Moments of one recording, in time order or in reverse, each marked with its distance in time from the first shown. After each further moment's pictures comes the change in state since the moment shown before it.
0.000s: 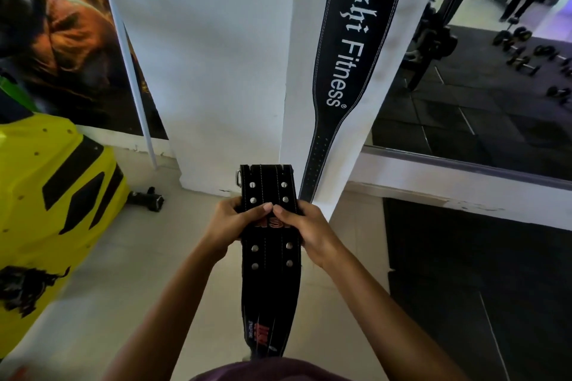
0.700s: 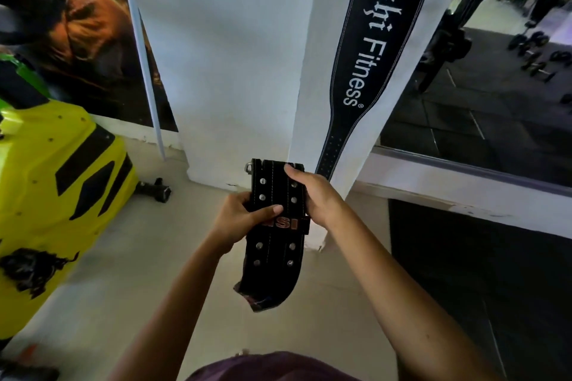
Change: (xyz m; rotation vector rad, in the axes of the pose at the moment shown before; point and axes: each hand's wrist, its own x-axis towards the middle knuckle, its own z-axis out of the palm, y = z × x) left_hand -0.007 -0.003 -0.011 0.032 -0.024 0.103; right_hand 0.045 -0.033 0.007 0.105 -0.006 0.125
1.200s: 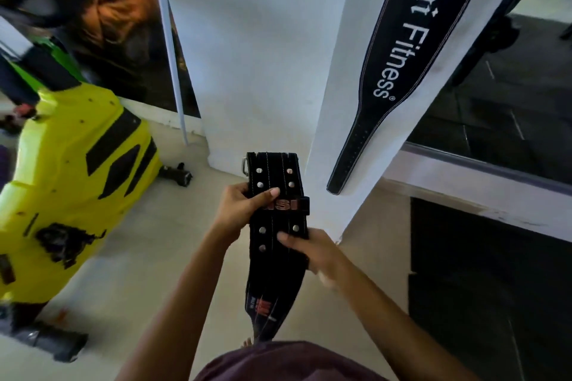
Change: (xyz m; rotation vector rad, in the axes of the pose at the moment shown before) left_hand 0.016 -0.015 -0.027 -0.148 0.189 -0.071; right_hand -0.038 0.086 0.008 -0.235 -0.184 0.140
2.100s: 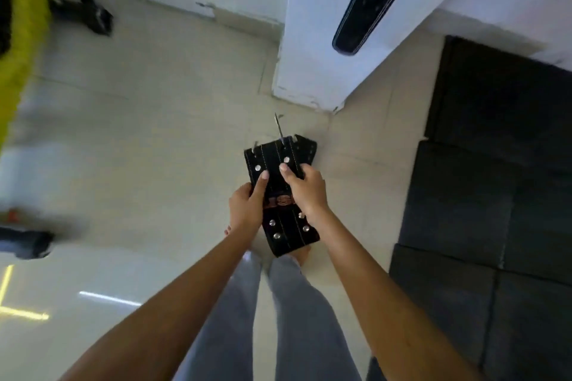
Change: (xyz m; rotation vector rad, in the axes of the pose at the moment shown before) left_hand 0.053 -0.378 0.055 0.361 0.171 -0.612; right_hand 0.206 0.254 -0.079 -0.237 0.500 0.258
